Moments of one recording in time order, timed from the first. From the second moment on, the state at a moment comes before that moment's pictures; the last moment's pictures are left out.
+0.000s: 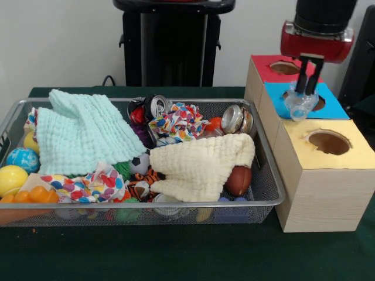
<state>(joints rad) 0.10 -0.67 -0.14 1.56 0.19 0.75 1.93</state>
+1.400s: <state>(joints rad) 0.04 -0.76 -0.06 1.66 0.12 0.81 1.93</state>
